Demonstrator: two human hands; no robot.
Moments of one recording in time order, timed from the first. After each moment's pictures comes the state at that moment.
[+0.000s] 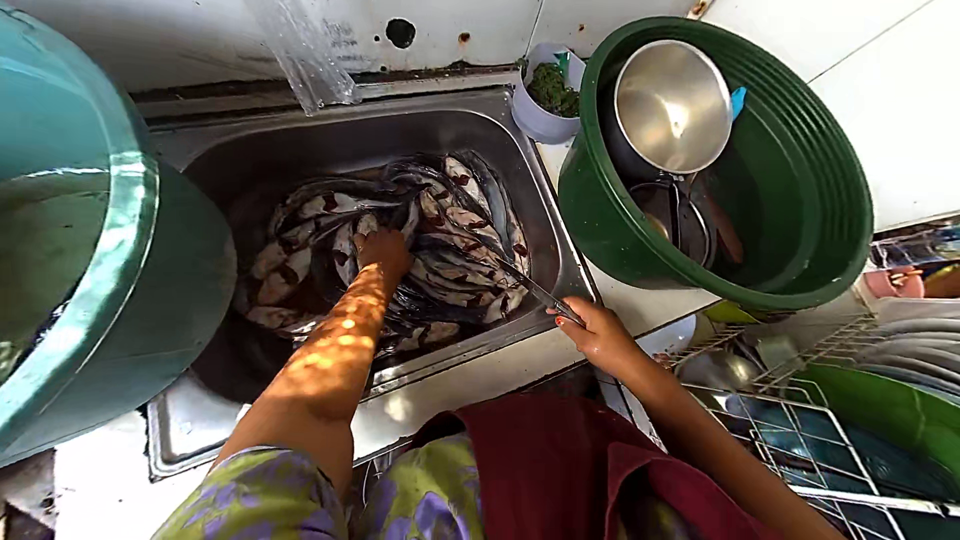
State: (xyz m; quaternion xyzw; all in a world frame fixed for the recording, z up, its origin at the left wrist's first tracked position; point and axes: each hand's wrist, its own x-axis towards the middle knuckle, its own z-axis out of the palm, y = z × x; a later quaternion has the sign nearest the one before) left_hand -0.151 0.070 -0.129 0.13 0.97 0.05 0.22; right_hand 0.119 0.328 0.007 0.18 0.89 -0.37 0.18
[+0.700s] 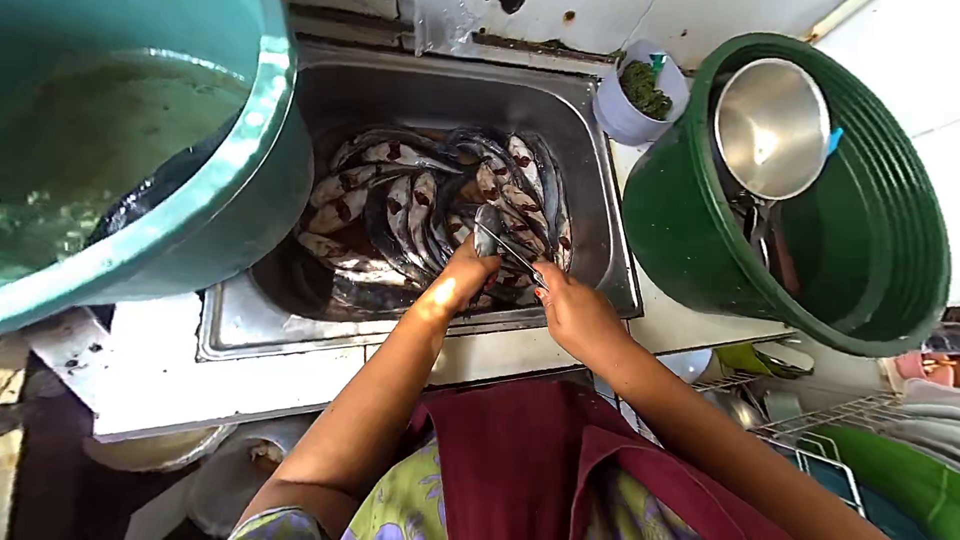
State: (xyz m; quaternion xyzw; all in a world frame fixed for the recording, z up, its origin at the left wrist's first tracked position) left_hand -0.018 0.065 -0.064 -0.04 0.57 0.75 0.33; right_hand 0.070 0.221 0.031 0.00 0.98 -0.13 0.15
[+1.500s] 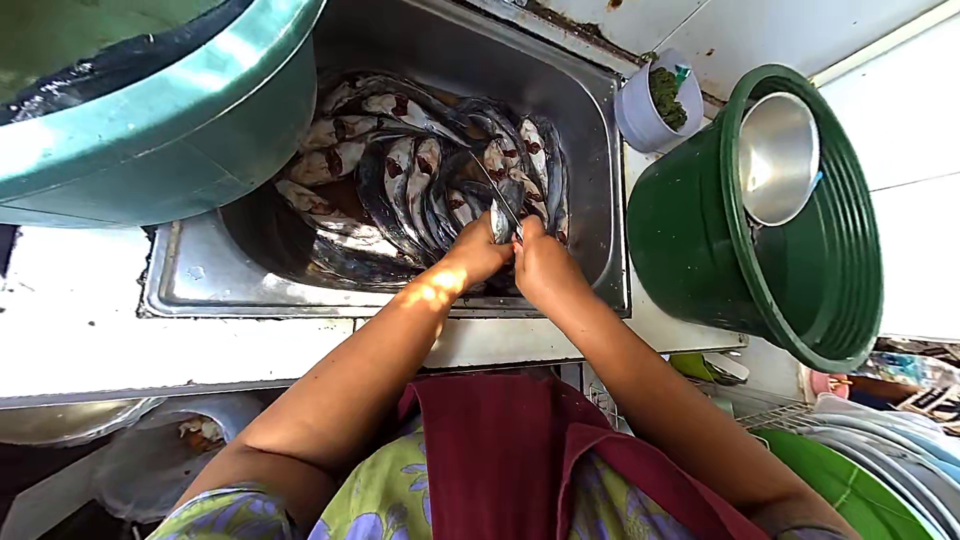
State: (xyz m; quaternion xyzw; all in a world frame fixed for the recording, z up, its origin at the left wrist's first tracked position) left_hand -0.027 0.061 -0.065 0.11 0.74 0.61 0.25; right_hand 0.014 0.168 0.025 0.09 0.97 -0.07 0.23
